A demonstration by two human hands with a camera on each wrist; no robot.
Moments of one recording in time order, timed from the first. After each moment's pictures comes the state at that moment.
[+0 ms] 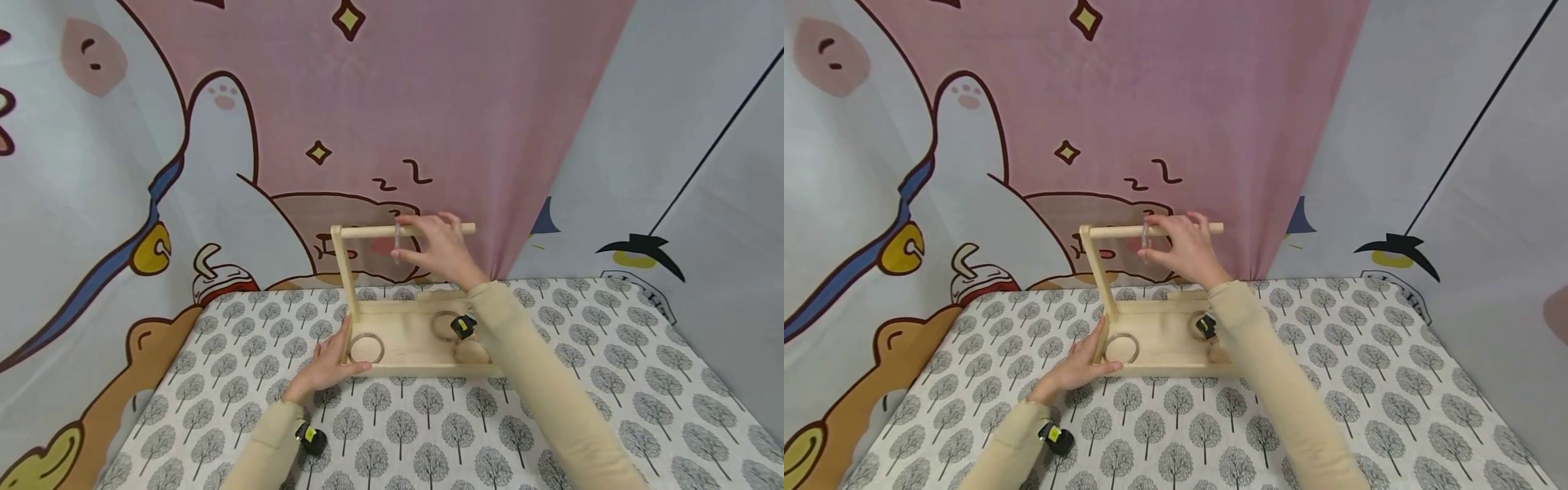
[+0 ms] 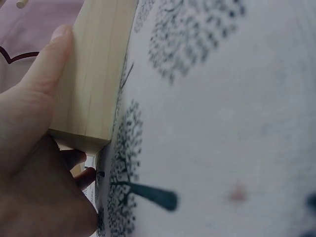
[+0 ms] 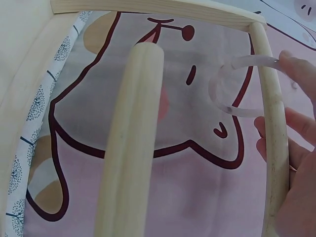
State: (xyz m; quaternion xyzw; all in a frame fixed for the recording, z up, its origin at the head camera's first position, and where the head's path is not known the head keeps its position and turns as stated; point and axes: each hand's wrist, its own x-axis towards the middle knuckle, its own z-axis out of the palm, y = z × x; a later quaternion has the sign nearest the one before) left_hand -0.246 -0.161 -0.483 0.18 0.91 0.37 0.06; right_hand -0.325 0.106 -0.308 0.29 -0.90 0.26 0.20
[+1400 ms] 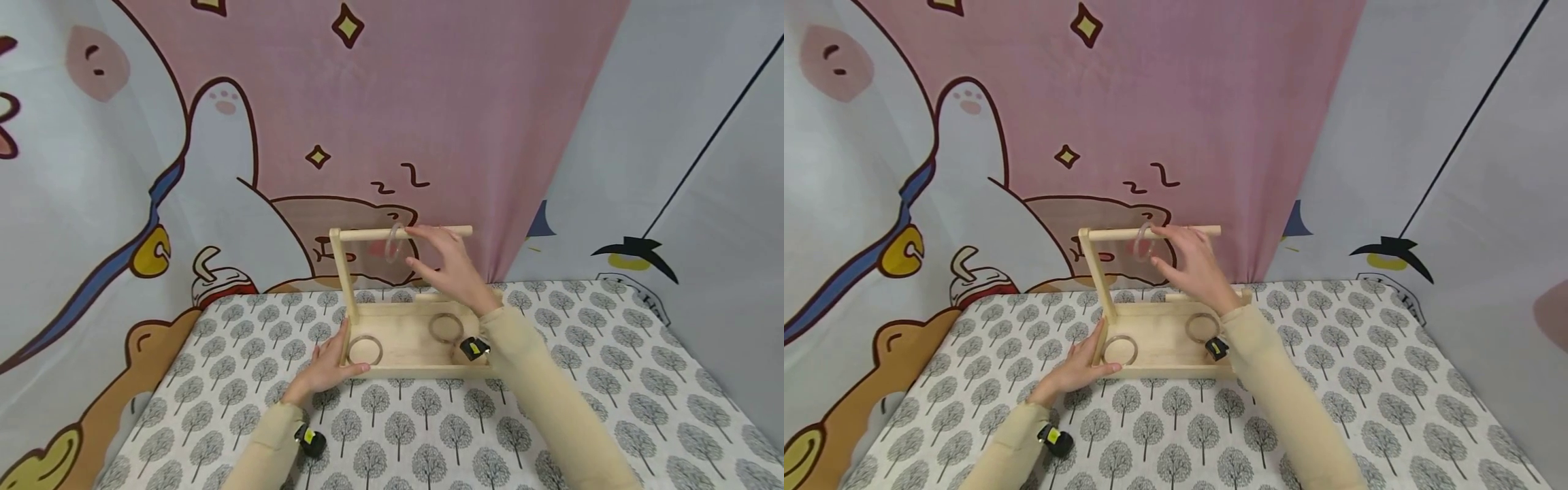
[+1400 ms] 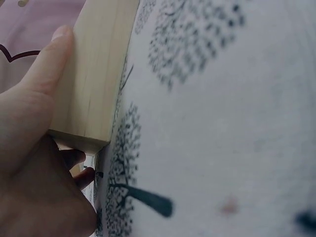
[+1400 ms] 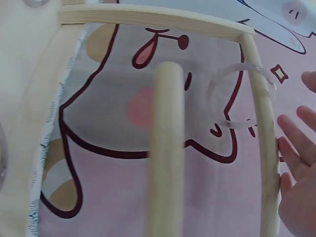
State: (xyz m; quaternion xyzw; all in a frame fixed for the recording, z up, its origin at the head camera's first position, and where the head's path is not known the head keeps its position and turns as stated) left_hand -0.245 -0.160 -0.485 0.17 0.91 0.37 0.06; right_hand -0.301 0.124 -0.327 0.37 -0.81 0.37 0.26
